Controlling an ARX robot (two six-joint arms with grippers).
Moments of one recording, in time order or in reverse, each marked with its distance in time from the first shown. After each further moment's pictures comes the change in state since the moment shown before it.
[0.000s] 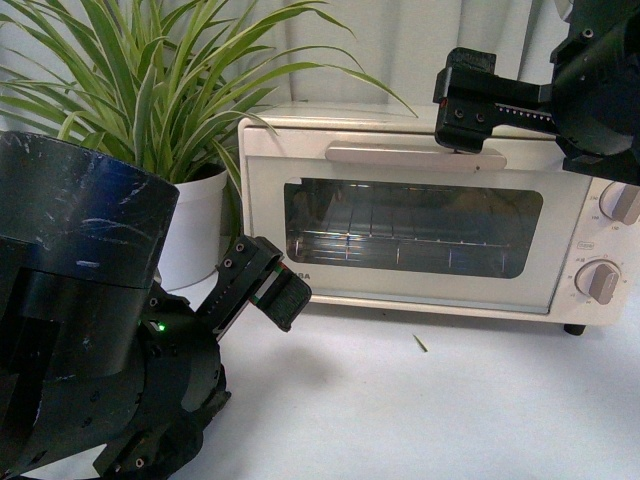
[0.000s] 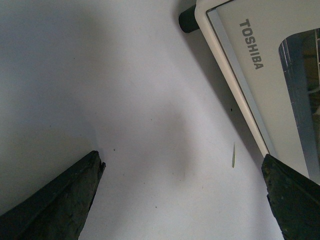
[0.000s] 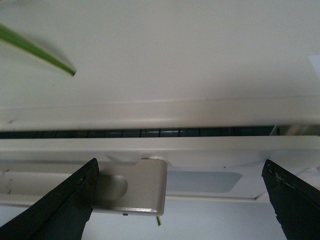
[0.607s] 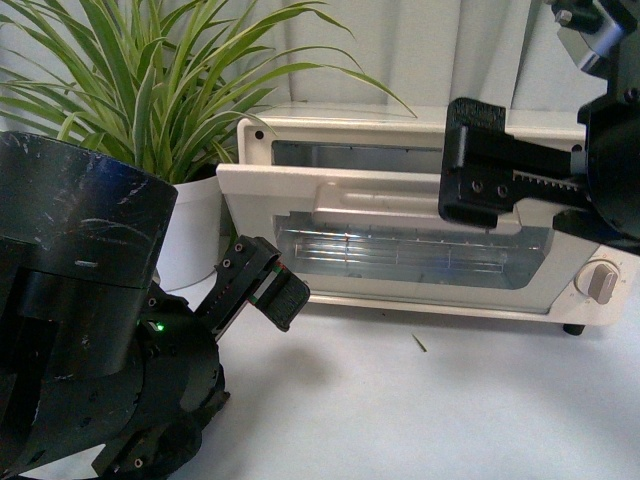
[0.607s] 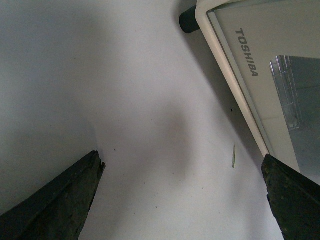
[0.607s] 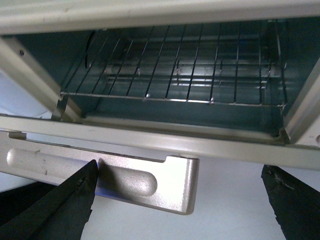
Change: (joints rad) left arm 0.003 0.000 0.000 0.002 0.001 -0.001; right arm 0.032 -0.167 -0.274 0.121 -0.114 -0.033
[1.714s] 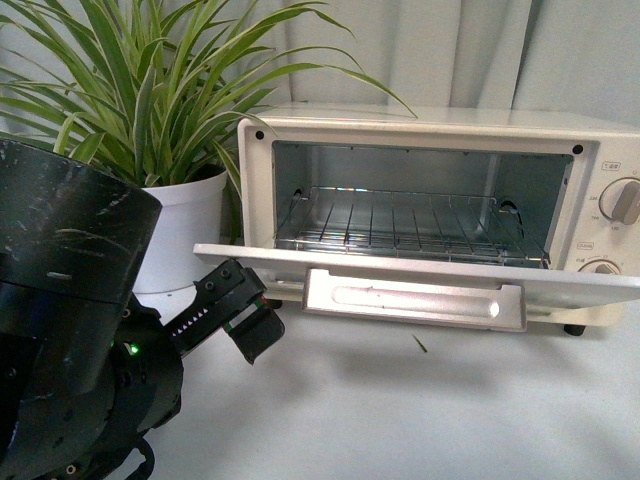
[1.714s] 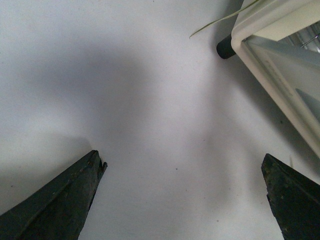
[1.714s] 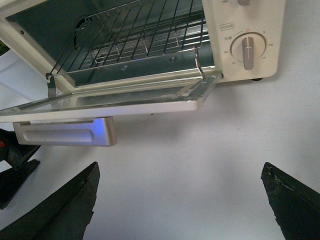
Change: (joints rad) left arm -0.003 -0.041 -0.031 -0.084 -0.166 0.213; right arm -0.212 -0.535 -0.446 0.009 -0.234 0.079
